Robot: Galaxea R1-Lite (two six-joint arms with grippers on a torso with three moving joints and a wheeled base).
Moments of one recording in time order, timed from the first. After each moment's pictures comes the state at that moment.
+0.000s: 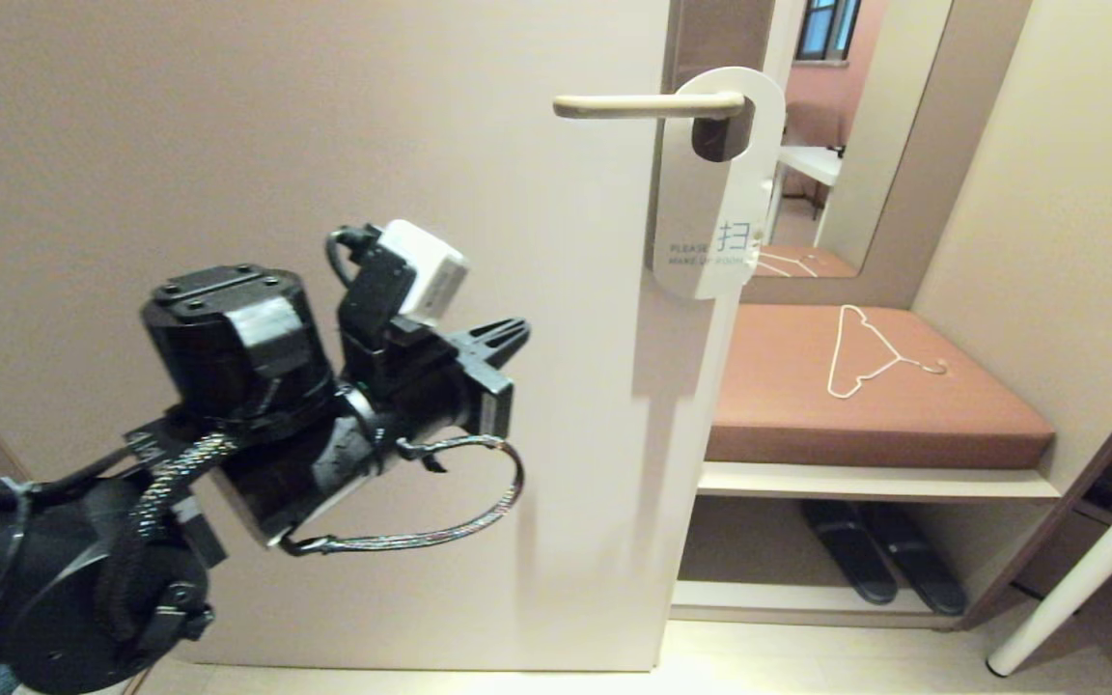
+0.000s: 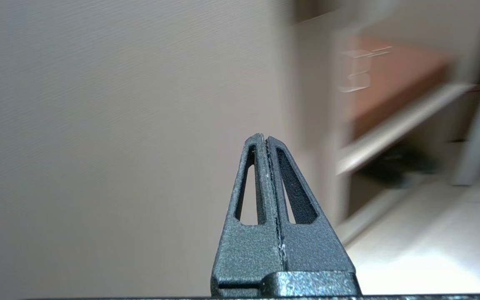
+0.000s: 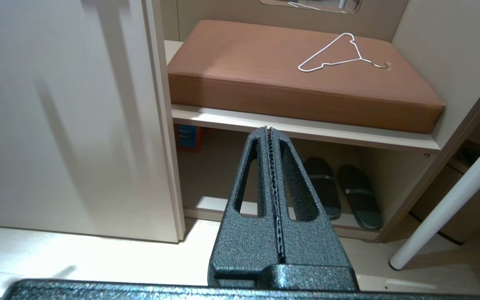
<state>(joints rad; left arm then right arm) -0.65 1.67 -0.74 -0.95 0.01 0.20 0.01 0.00 0.00 0.01 0.00 -0.03</state>
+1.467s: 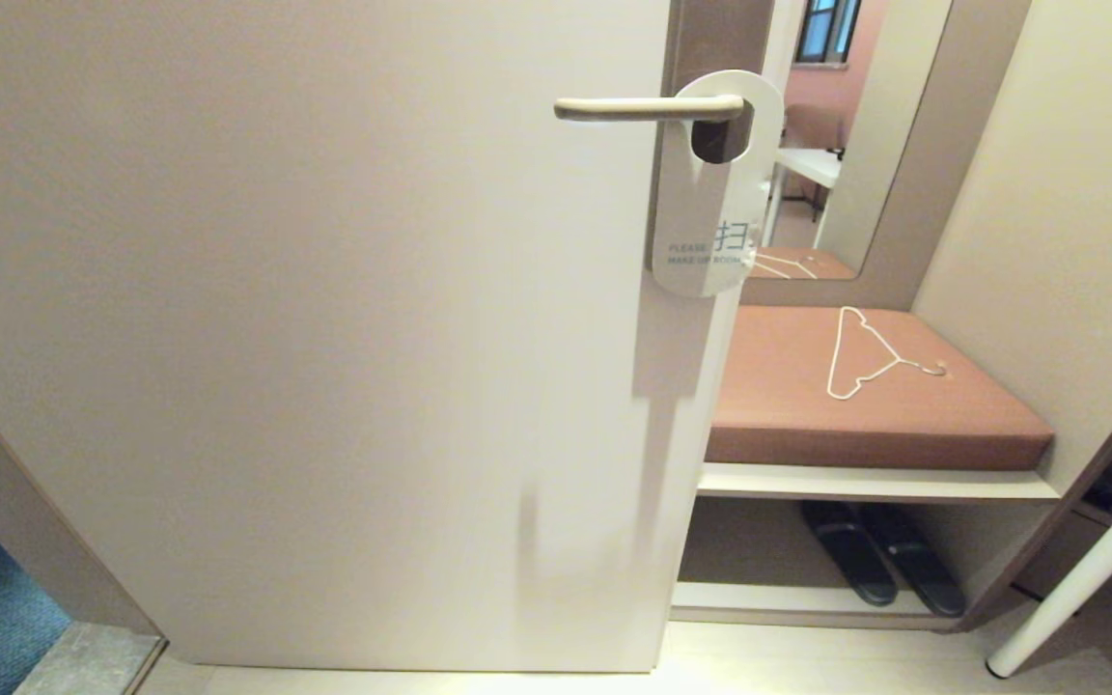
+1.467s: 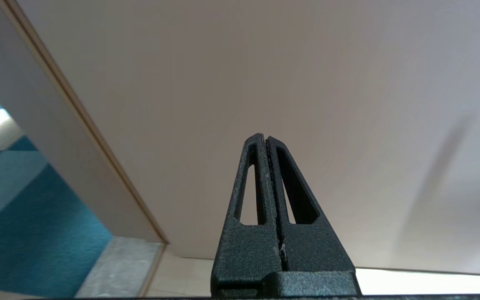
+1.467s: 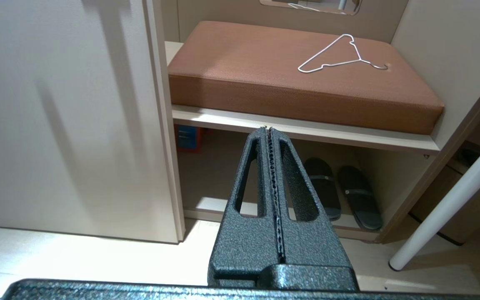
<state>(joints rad) -0.01 0.40 0.00 -0.39 0.15 0.16 0.01 0.00 0.00 0.01 0.00 -0.03</state>
